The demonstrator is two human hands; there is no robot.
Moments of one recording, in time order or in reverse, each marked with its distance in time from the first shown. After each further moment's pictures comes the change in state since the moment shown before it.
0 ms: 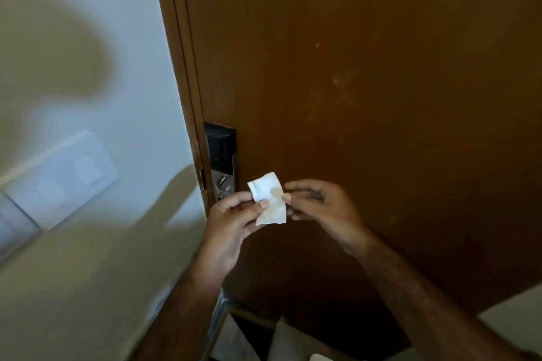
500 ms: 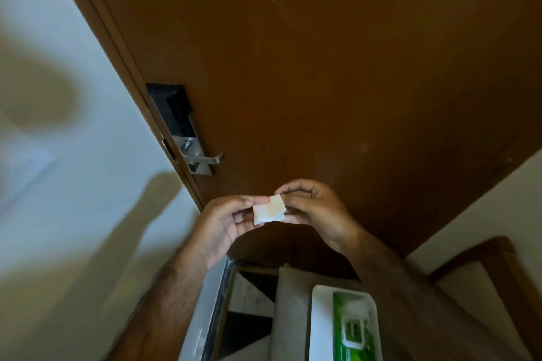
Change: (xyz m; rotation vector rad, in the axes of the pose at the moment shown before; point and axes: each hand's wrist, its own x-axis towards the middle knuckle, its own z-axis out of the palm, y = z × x) left_hand -0.031 -0.057 -0.017 0.190 -0.296 -0.283; right_hand -0.075 0.090 0.018 0.478 0.099 0.254
